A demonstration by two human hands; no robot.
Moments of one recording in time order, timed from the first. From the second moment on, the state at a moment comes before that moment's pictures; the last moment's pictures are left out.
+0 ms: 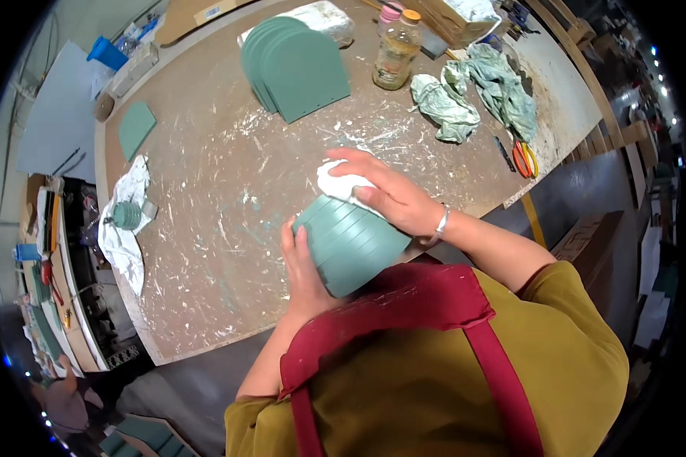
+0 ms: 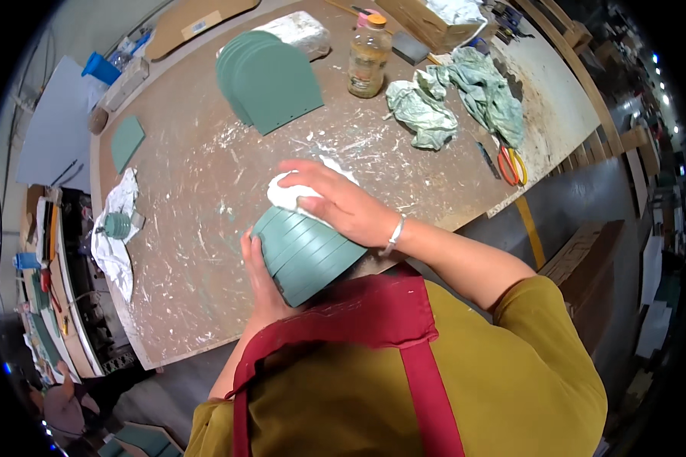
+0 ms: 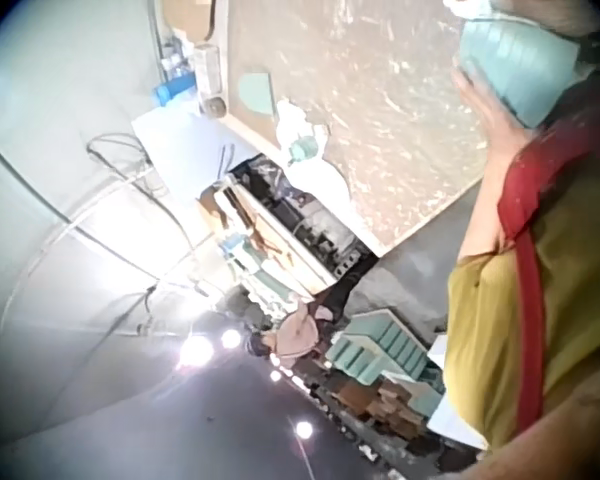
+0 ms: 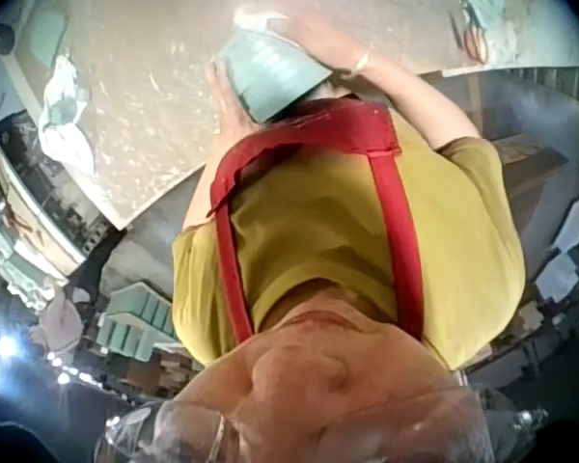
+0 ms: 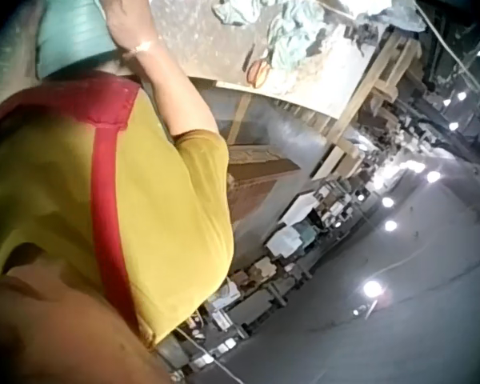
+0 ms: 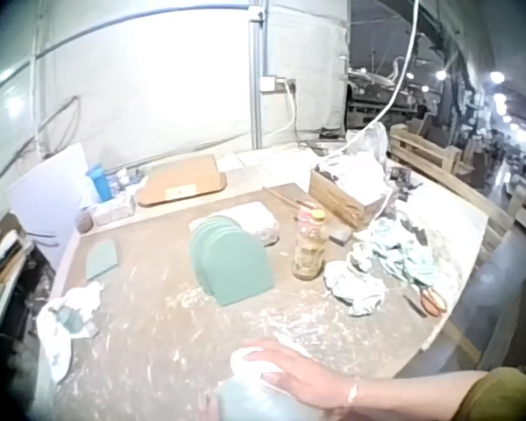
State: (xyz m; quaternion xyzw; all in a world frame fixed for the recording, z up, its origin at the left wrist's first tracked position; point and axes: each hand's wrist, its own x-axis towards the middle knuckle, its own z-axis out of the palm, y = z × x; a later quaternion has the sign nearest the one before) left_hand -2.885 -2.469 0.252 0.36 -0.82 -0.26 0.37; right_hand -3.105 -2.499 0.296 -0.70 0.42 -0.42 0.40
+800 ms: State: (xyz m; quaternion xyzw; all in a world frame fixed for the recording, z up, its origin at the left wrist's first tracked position) left_hand -2.859 -2.469 0.258 0.43 -0.80 -0.36 0.19; right_hand -3.210 -2.495 0.216 -0.26 0.51 -0.56 0.61
